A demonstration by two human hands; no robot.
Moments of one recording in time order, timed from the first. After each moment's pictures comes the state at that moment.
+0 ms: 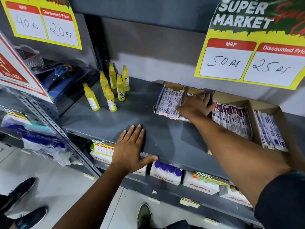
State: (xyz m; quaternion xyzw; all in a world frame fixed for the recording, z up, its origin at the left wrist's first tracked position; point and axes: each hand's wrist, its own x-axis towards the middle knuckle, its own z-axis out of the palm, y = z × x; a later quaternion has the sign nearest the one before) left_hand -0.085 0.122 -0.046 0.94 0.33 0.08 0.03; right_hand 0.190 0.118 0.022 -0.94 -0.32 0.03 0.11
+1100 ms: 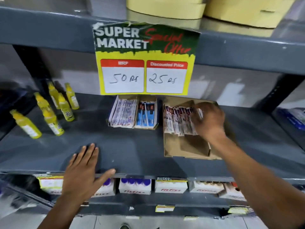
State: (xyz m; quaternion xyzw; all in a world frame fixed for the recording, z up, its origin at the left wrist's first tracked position) left_hand -0.079 0.121 -0.052 0.93 0.34 0.09 0.02; right_hand 0.272 -0.079 0.067 -0.89 -0.34 -0.18 0.24
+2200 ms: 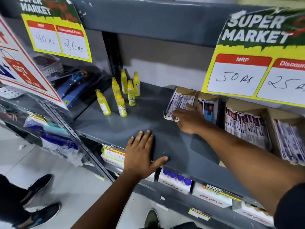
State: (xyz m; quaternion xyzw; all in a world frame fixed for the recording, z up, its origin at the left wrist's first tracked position) left_hand -0.070 0.114 -0.050 0.91 0.39 0.15 0.05; right_hand 0.175 0.125 0.017 -0.77 -0.64 0.05 -0.08
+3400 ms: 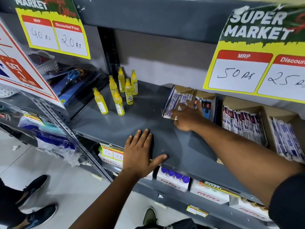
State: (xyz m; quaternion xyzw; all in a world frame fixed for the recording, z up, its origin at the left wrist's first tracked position) left_hand -0.071 0.116 -0.054 0.90 0.40 0.15 0.05; right_hand 0.169 0.127 0.024 -0.79 -0.60 0.03 -0.13
